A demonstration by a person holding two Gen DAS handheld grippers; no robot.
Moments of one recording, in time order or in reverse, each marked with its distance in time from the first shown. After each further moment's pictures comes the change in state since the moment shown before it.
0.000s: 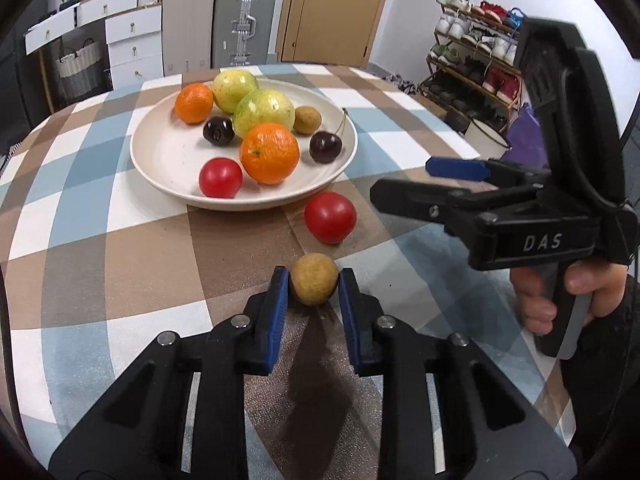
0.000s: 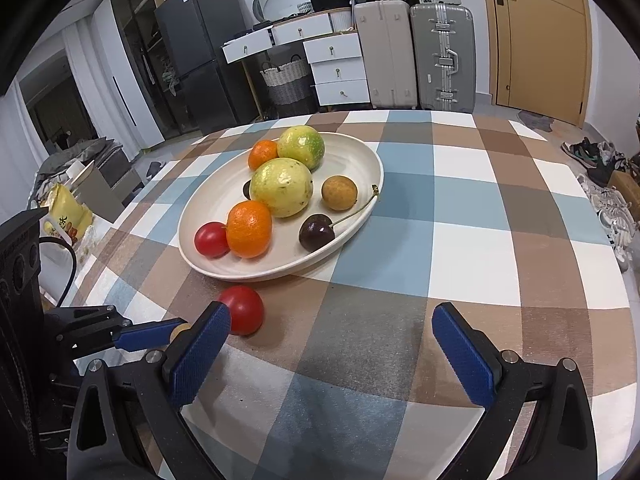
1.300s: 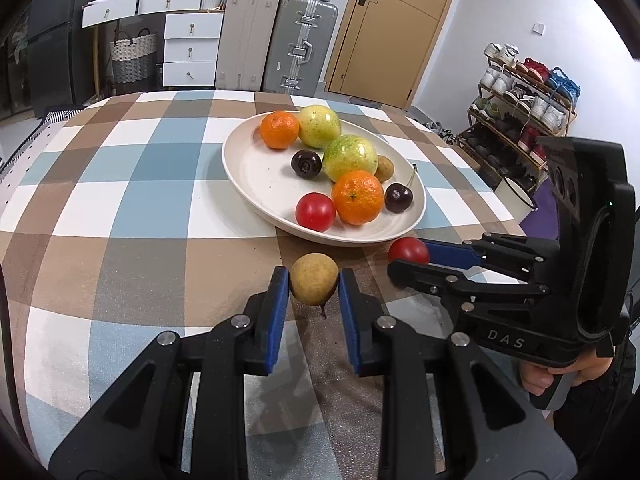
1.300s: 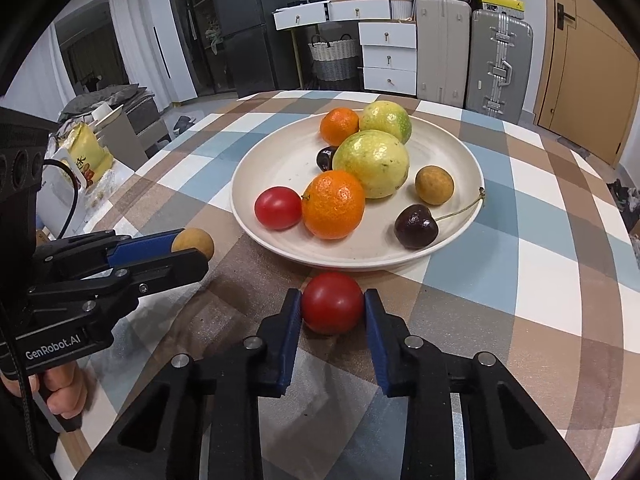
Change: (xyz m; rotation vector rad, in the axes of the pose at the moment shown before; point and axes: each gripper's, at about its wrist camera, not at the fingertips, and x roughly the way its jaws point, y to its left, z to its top) left arm -0.026 0.048 0.001 -0.177 -0.114 0.088; right arm 0.027 0.054 -0.003 -0.187 0.072 0.049
